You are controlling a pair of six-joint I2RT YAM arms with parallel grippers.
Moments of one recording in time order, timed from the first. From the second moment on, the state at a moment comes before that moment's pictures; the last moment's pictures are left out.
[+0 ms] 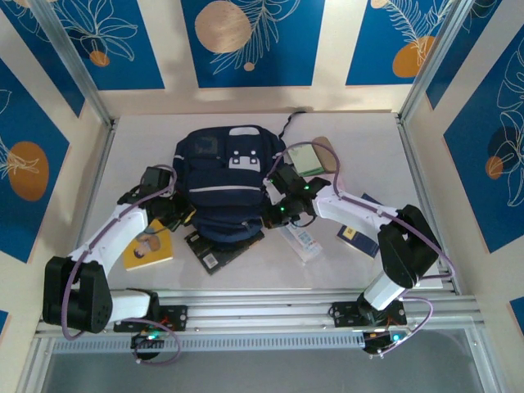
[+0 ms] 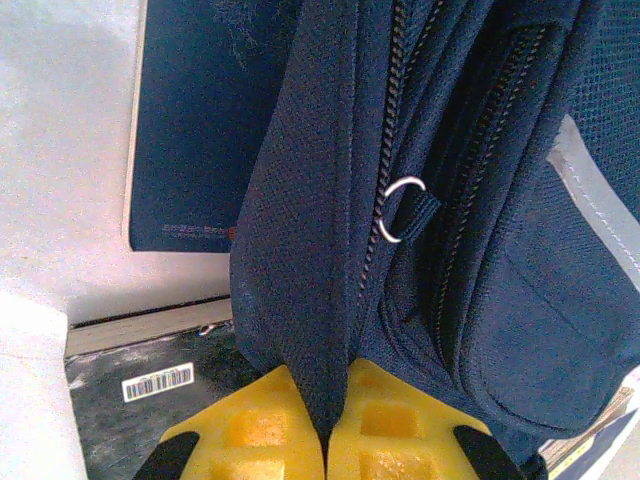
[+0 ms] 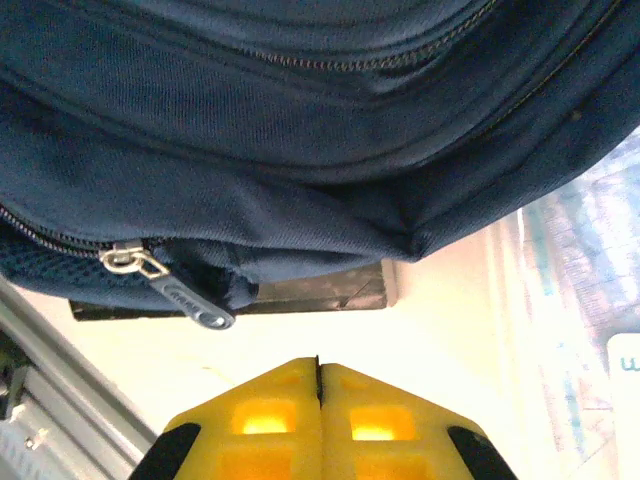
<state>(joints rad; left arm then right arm) -0.18 1.27 0.83 -0.64 0.27 -0.99 0.72 1.60 1.11 -0.65 -0.32 0.39</state>
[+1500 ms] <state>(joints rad) -0.18 1.27 0.83 -0.64 0.29 -0.99 0.77 1.58 0.63 0.38 -0.49 0.08</state>
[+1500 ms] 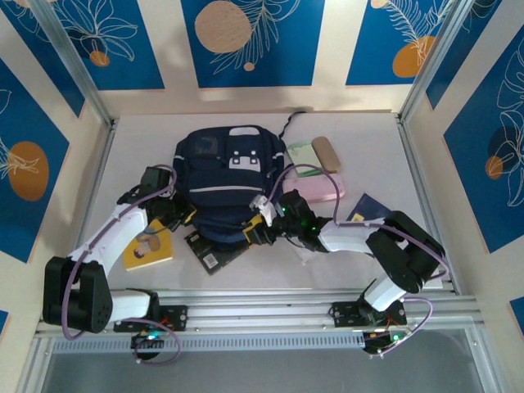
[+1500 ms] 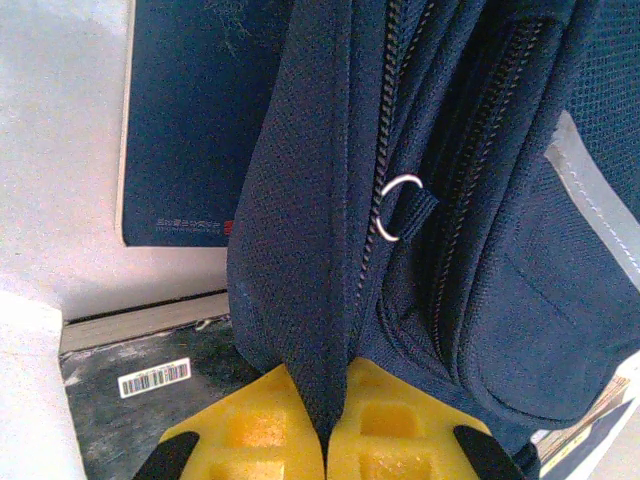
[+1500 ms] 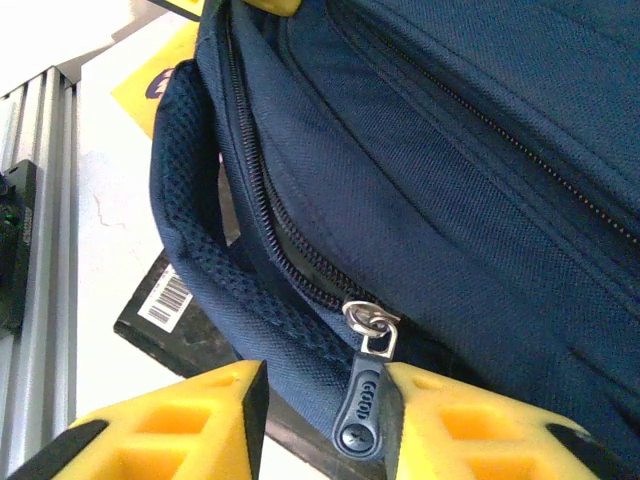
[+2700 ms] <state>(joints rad) -0.17 1.27 0.83 -0.63 0.29 -0.99 0.84 1.60 0.70 0.24 -0.28 0.08</state>
